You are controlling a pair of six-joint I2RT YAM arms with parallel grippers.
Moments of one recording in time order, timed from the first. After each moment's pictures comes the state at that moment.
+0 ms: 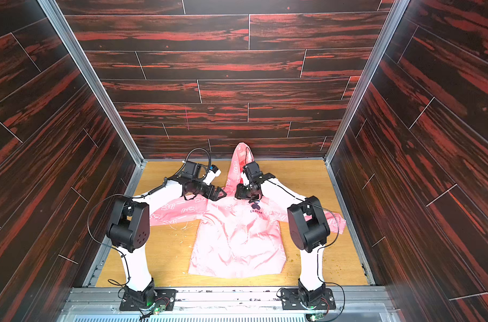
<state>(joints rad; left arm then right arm) -0.31 1.96 1.46 -0.41 0.58 0.14 0.53 2.00 1.57 -0.62 -0.26 0.45</state>
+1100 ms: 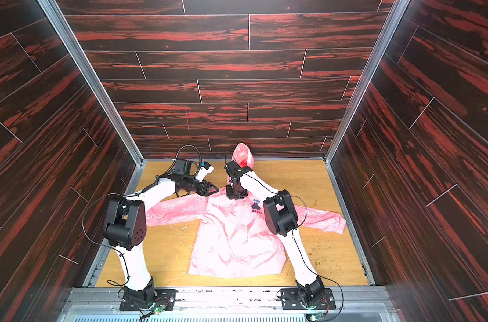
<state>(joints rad) -0.23 1.96 1.45 -0.40 0.71 0.14 0.61 2.44 2.15 -1.00 -0.08 0.43</state>
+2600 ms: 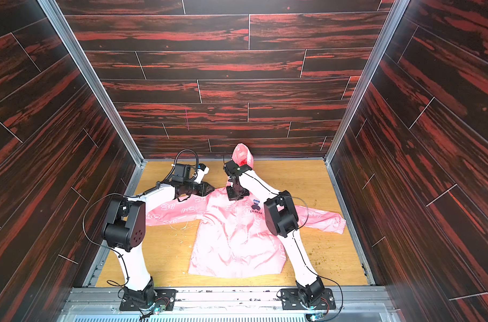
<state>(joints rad) -0.23 1.93 1.31 -0.17 0.55 -0.08 0.61 2.38 2.15 -1.10 -0.02 0.33</state>
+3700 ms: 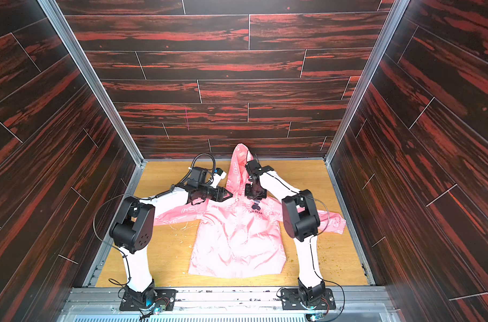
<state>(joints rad) -0.39 1.99 1.36 -0.14 0.64 -0.20 0.46 2.12 1.77 -0.90 -0.06 0.48</state>
